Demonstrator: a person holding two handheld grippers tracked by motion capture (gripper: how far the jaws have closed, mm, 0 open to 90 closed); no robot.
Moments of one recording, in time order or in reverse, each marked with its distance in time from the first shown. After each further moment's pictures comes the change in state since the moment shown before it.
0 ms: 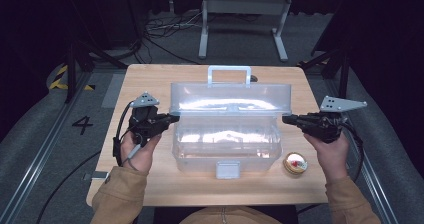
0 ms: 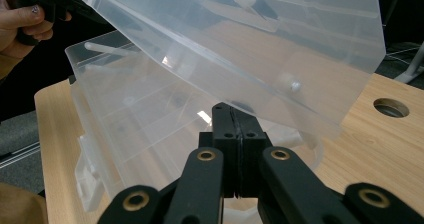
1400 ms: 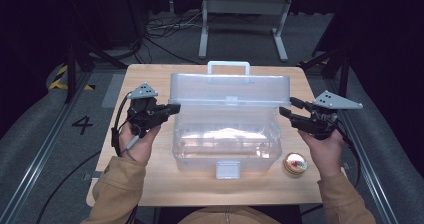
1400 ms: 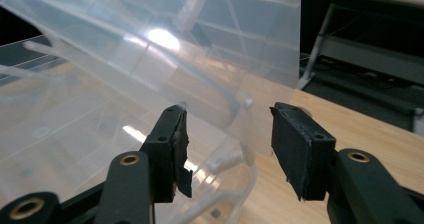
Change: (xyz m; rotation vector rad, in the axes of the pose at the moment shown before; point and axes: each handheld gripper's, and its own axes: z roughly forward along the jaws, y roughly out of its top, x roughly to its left) left arm 0.007 0.019 -0.002 -0.033 -0.021 0.067; right arm 0.017 0.017 0.013 -0.036 -0.344 -0.017
